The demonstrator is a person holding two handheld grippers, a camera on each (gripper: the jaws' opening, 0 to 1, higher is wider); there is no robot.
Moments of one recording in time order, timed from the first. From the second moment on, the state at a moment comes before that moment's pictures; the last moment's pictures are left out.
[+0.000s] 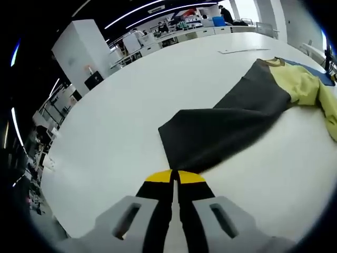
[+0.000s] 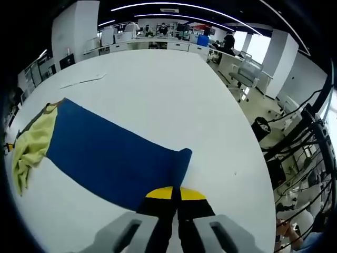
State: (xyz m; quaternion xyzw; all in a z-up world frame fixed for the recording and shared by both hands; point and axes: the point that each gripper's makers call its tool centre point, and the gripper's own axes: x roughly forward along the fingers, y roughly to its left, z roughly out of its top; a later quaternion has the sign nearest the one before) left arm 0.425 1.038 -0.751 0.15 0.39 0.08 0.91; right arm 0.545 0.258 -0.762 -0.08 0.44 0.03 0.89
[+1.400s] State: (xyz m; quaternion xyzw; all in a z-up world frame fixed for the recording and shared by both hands) left arm 0.398 0.960 -0.693 0.04 0.28 0.00 0.96; right arm 0.514 0.419 -0.708 -0.03 0.39 0.26 0.88
